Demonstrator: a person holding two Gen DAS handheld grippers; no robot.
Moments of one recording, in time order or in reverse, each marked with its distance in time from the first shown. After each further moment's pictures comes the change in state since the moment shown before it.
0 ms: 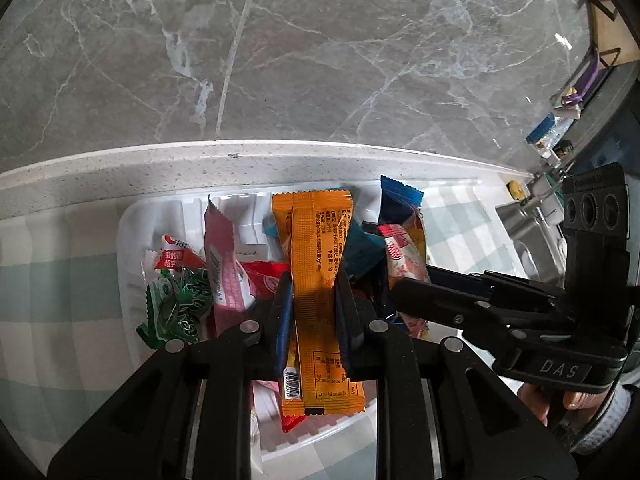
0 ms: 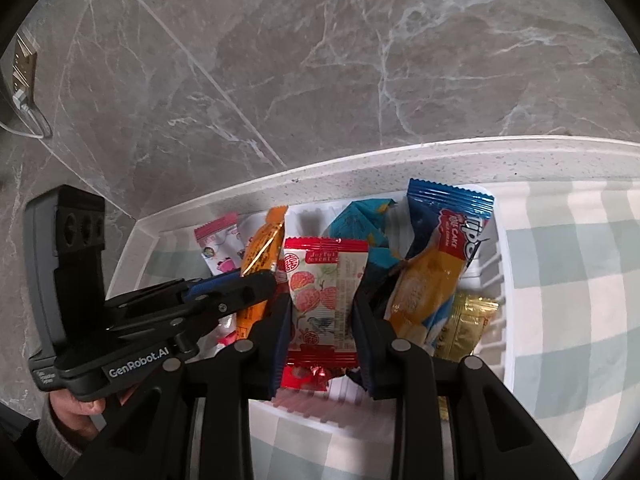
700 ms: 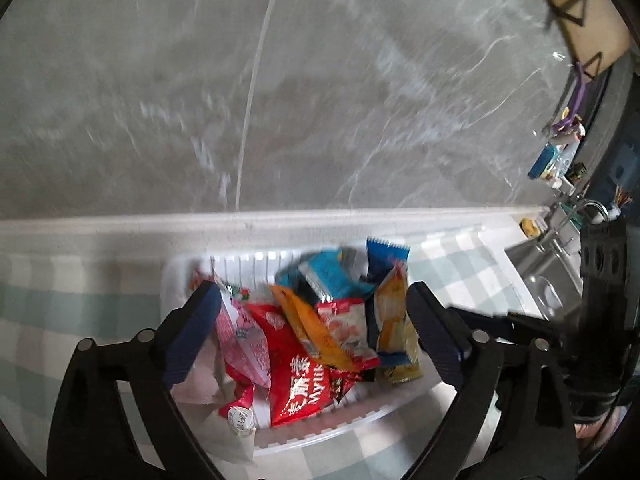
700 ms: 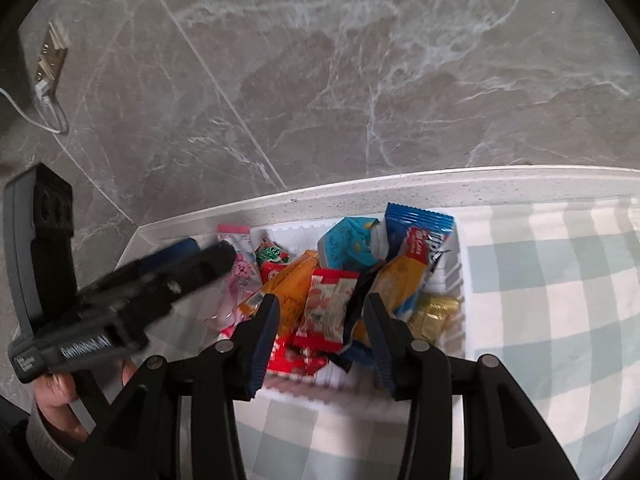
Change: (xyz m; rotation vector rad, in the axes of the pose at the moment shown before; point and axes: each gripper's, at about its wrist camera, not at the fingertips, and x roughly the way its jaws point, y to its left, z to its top) left arm -0.071 -0.047 -0.015 0.047 -0.269 0.134; right arm -0.049 0.003 -0.032 -0.046 -0.131 -0.047
